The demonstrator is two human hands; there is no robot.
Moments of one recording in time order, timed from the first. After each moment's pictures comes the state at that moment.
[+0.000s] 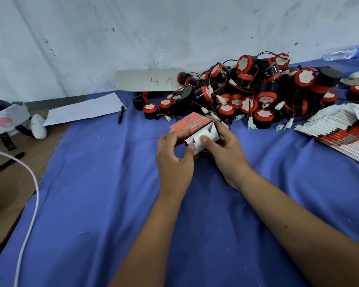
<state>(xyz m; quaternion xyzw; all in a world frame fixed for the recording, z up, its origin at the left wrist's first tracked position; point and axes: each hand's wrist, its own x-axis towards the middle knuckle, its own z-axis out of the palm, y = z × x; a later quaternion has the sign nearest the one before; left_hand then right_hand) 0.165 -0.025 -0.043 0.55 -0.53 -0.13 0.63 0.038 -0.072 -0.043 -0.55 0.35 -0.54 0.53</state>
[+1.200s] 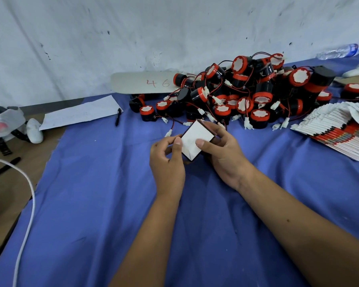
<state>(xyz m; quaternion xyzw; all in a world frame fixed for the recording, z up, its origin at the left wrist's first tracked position) 0.168 -0.035 -0.052 0.56 -0.42 -0.22 0.68 0.034 -0.070 -0.038 -0.42 0.26 -0.54 0.68</state>
